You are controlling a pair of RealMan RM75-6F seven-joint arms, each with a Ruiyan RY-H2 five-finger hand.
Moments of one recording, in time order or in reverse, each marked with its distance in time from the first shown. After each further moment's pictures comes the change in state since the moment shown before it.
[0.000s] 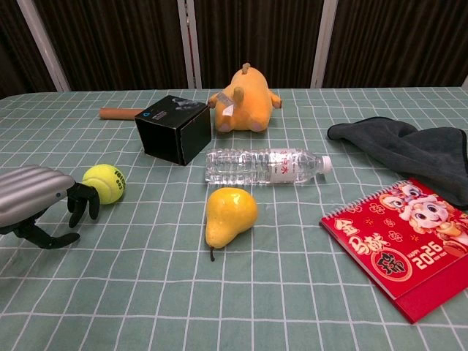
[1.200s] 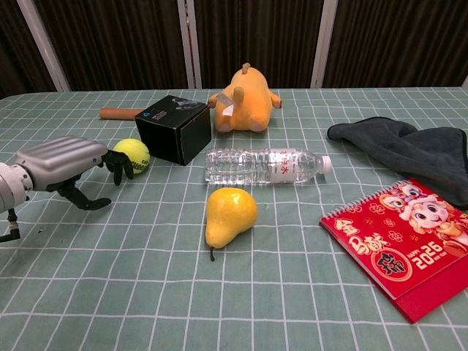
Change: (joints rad) left arm -0.178 -0.076 -0.048 0.206 -0.023 -0.092 -0.173; right arm 0.008 -0.010 0.014 0.000 0.017 -0.009 -0.018
